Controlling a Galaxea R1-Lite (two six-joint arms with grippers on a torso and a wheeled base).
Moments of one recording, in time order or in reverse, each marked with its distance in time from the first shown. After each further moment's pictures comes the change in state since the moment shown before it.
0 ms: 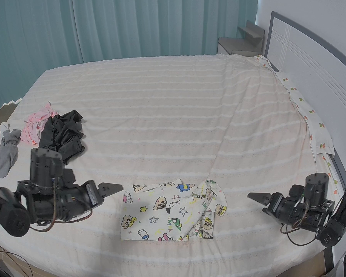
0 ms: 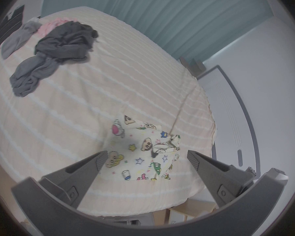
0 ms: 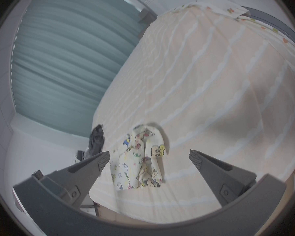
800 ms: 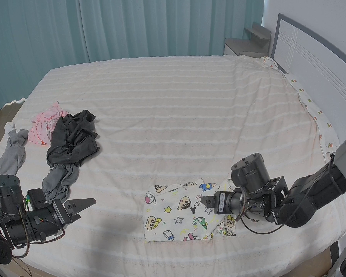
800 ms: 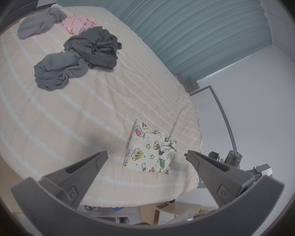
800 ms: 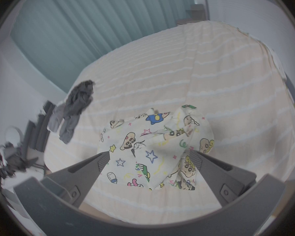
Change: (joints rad) left arm 0.186 -0.211 0.352 -0.267 -0.195 -0.055; right arm 0.365 0.031 -0.674 0.915 -0.389 -0.281
